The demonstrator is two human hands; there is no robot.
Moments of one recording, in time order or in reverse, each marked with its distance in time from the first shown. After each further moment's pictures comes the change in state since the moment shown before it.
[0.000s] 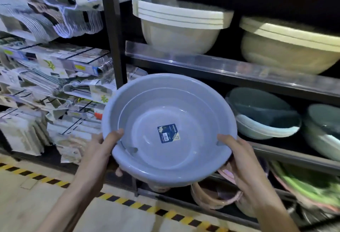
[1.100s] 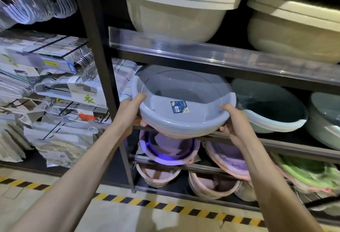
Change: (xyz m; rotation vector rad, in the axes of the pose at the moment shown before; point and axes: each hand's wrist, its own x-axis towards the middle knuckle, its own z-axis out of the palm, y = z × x) left_hand 0.207 -0.018 0.074 -0.003 -0.163 -0.134; right_hand 0.159 0.007 0.007 -0.027 0.218 0.076
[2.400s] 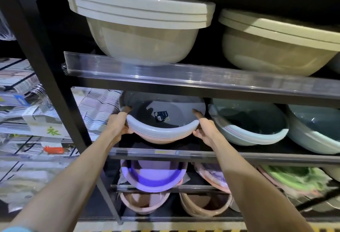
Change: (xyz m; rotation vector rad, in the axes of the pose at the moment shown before) left_hand 0.137 -0.028 0.031 0.061 0.065 -0.156; right_hand 0.131 0.029 0.014 0.036 0.075 0.199
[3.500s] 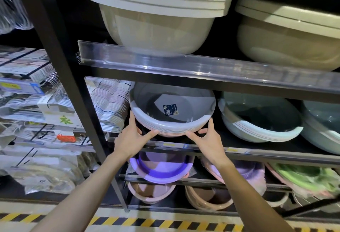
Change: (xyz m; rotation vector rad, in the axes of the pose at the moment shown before) left_hand -0.062 -0.055 -0.012 0.907 0.070 0.473; right_hand -0.063 0.057 0.000 -0.747 0.062 -0.460
